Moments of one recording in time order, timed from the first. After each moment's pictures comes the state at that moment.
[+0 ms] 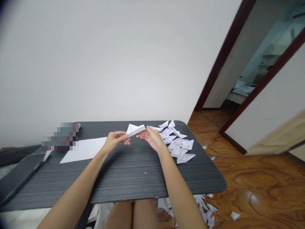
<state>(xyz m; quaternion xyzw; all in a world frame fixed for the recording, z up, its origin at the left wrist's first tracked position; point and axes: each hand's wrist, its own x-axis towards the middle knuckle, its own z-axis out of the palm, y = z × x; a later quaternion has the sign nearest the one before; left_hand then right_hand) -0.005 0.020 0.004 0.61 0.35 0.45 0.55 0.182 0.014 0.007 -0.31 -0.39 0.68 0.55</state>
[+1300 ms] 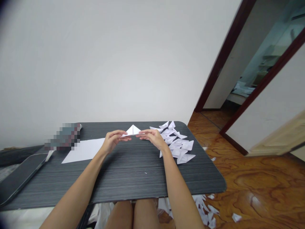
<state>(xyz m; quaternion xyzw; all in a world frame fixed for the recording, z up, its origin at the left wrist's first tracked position) -0.012 0.018 0.011 0.59 0.28 0.50 0.57 0.200 0.013 0.005 -0.29 -0.59 0.57 0.49</state>
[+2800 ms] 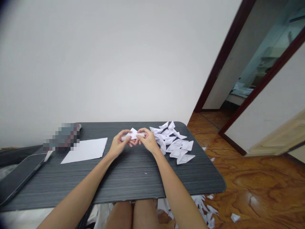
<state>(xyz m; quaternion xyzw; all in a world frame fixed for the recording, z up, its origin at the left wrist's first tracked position) 0.014 0.012 -0.007 0.62 0.33 0.51 0.50 0.166 0.013 -0.008 -0.34 -0.61 0.47 0.55</state>
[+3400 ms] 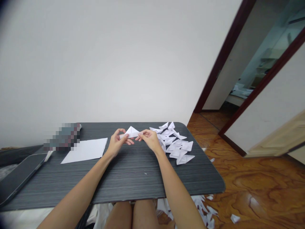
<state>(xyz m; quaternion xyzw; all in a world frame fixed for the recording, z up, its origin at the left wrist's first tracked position) 0.008 0.018 -0.006 0.57 0.31 0.53 0.54 0.176 0.016 -0.005 -0.34 -0.59 0.47 0.56</state>
